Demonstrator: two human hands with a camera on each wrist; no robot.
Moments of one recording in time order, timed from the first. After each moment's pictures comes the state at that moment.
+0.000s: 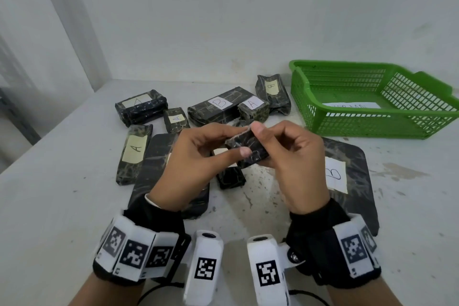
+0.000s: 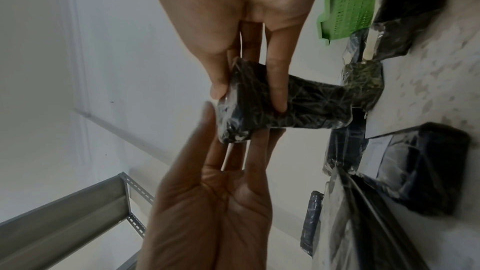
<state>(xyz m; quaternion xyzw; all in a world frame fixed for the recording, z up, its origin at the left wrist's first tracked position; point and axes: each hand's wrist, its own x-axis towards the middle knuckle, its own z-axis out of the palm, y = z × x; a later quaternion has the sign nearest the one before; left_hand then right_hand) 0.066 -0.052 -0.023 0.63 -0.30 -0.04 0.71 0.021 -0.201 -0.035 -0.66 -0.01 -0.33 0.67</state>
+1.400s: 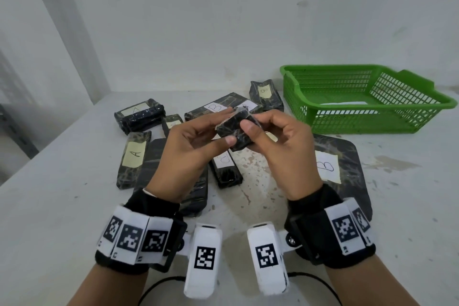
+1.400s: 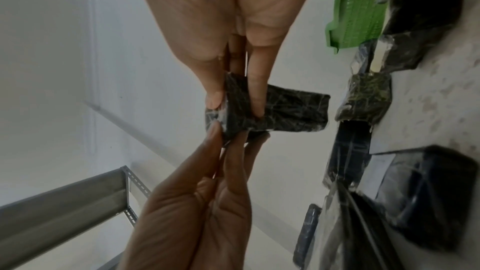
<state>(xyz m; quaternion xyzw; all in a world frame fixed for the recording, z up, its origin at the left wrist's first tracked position) 0.074 -0.050 -0.031 0.59 -0.32 -0.04 0.74 0.023 -0.205 -0.036 -0.68 -0.08 -0.34 0.64</state>
